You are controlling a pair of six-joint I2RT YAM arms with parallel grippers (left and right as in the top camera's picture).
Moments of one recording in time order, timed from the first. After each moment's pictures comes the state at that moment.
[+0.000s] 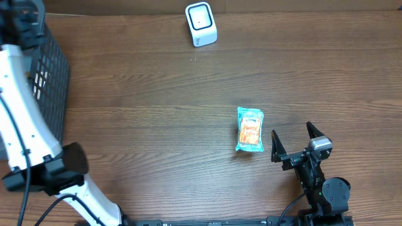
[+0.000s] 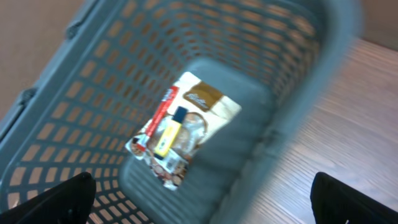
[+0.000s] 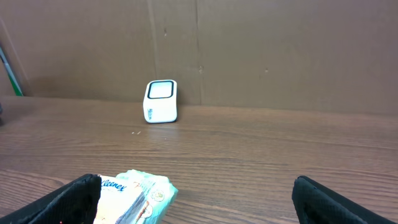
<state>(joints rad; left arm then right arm) 0.36 2.01 2.58 -1.47 -0.38 -0.09 0.11 0.01 0.02 -0.02 -0.14 0.05</state>
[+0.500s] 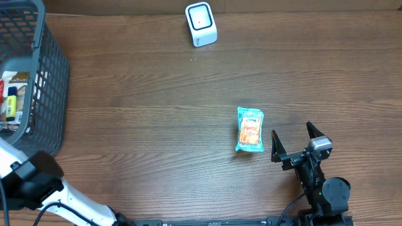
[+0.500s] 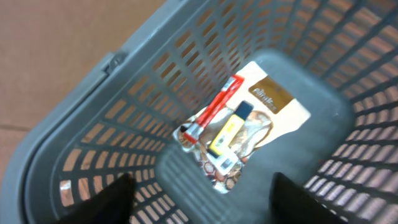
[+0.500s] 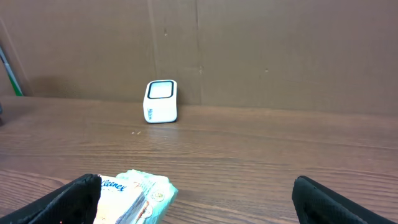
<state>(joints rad) 0.72 2.04 2.56 -1.43 -0.18 0.00 0.11 0.01 0.02 -0.02 -0.14 0.05</state>
